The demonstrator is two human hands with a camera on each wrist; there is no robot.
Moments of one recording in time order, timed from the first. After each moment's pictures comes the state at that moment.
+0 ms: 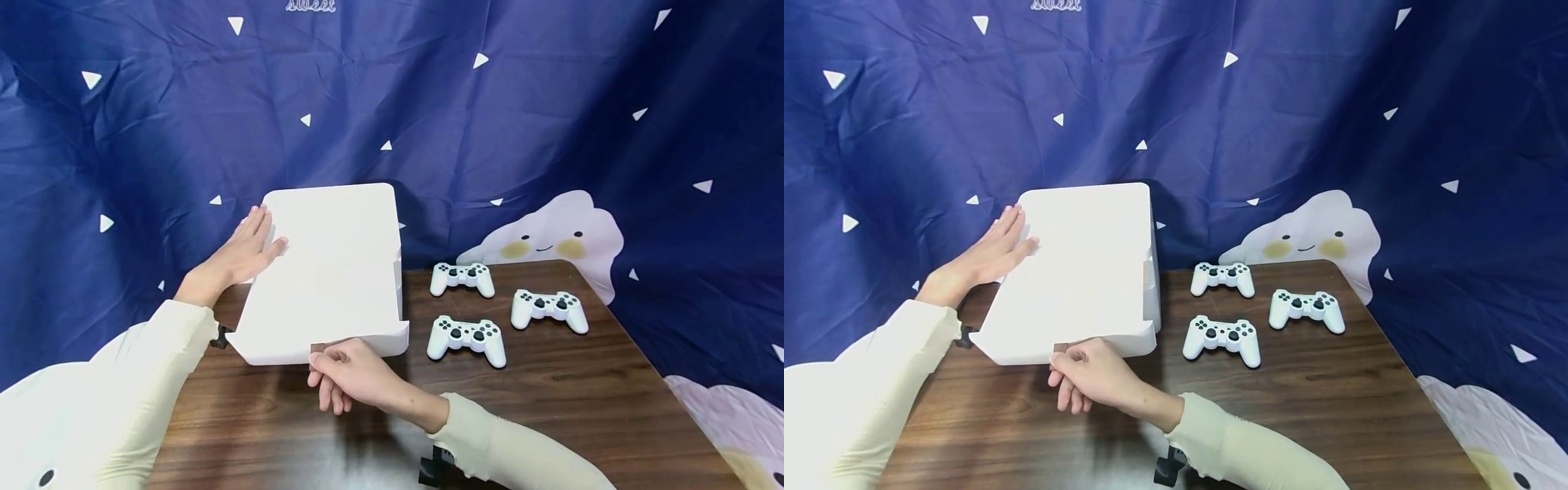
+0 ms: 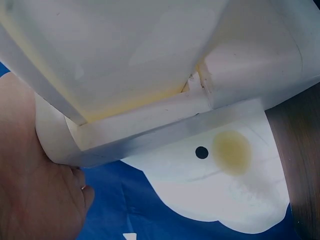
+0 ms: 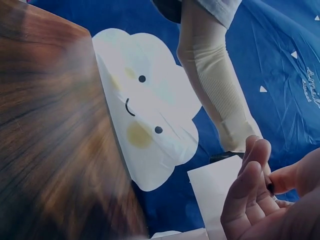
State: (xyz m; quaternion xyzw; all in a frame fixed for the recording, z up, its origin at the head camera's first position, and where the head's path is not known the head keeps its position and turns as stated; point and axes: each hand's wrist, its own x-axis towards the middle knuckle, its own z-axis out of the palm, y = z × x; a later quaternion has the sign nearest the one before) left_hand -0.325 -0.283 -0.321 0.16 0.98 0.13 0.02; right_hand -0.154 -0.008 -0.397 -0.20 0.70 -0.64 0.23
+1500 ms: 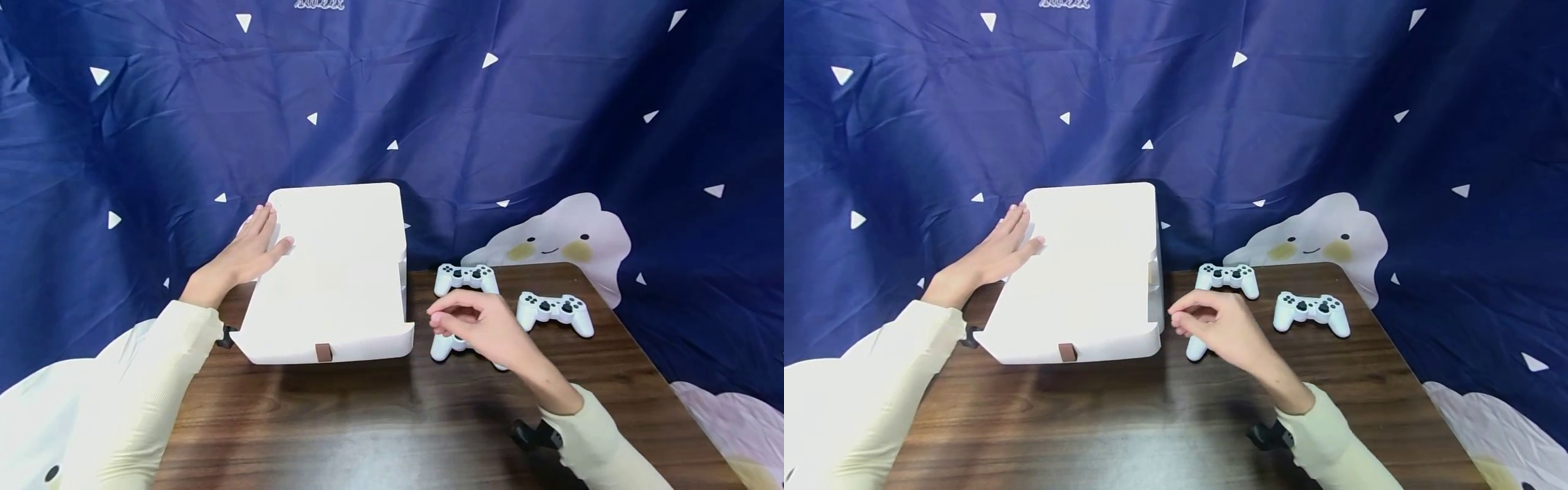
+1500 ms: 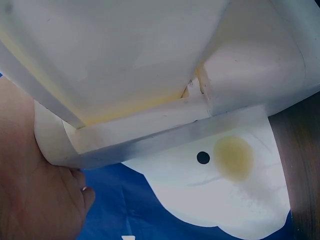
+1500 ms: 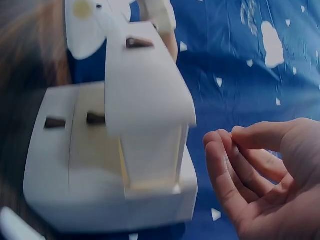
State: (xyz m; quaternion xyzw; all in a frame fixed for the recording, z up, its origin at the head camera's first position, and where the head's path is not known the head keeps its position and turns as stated) left_hand -0.326 -0.284 -0.326 0.16 0.98 0.15 0.01; right_hand -0.185 0.154 -0.363 -0.24 0.78 -0.58 -0.02
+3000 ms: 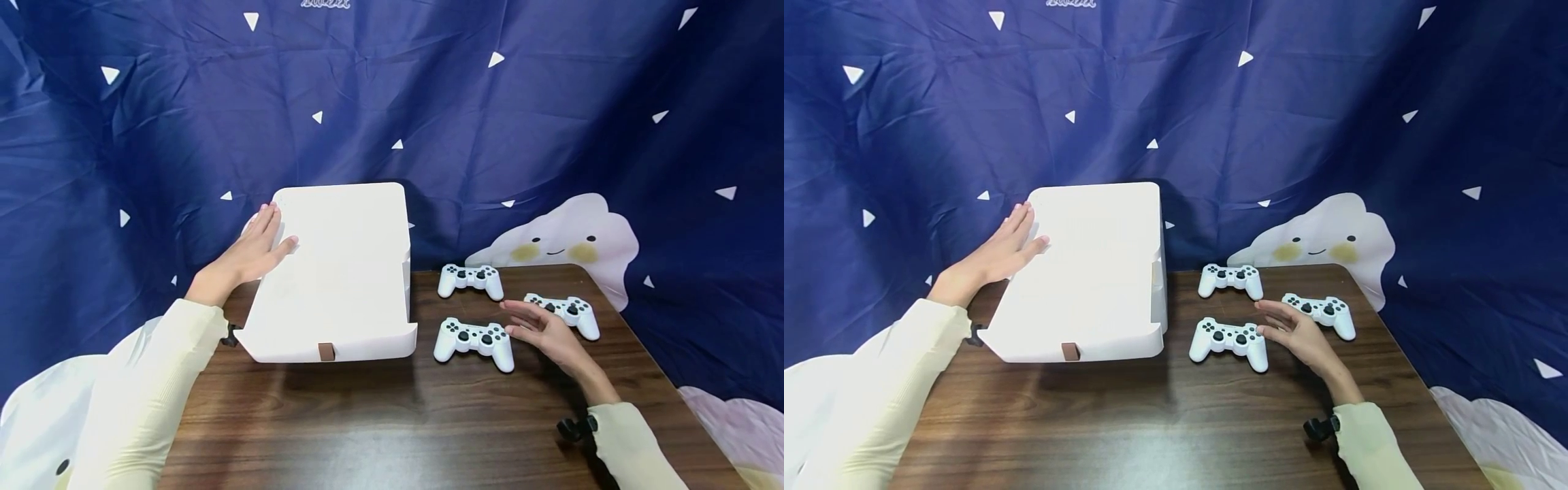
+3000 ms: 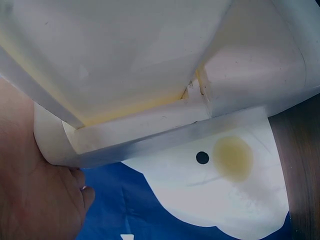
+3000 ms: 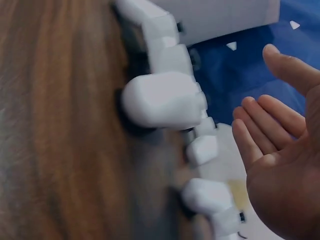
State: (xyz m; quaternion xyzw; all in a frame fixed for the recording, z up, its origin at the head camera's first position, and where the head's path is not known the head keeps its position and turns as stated) left_hand -0.322 -0.283 -0.328 0.15 0.98 0.15 -0.01; right_hand -0.250 0.298 -0.500 -0.14 0.81 -0.57 0.02
